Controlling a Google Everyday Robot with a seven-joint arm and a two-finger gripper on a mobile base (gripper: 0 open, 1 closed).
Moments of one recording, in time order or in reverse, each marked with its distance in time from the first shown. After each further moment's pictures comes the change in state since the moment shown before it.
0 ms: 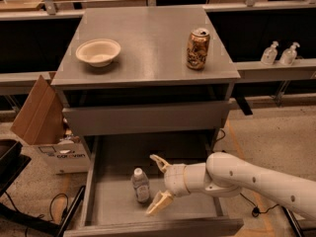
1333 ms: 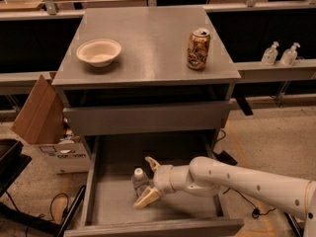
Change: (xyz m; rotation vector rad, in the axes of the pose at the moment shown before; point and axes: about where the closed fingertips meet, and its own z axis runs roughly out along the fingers) arm 0.057 -0.035 0.078 0.047 -0.002 0.145
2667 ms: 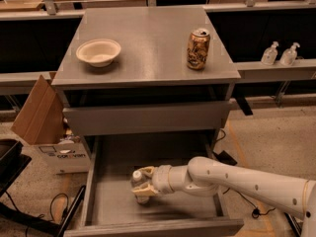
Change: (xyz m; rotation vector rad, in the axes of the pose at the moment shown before) arm -0.001 0.002 0.005 -0.008 -0.004 0.001
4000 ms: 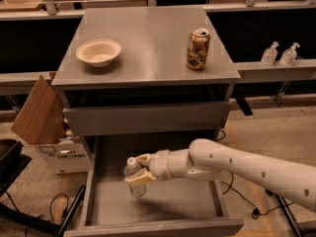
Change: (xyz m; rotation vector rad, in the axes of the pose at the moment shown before) arm -0.075 -0.002 -0.028 -0.053 -0.052 0.016
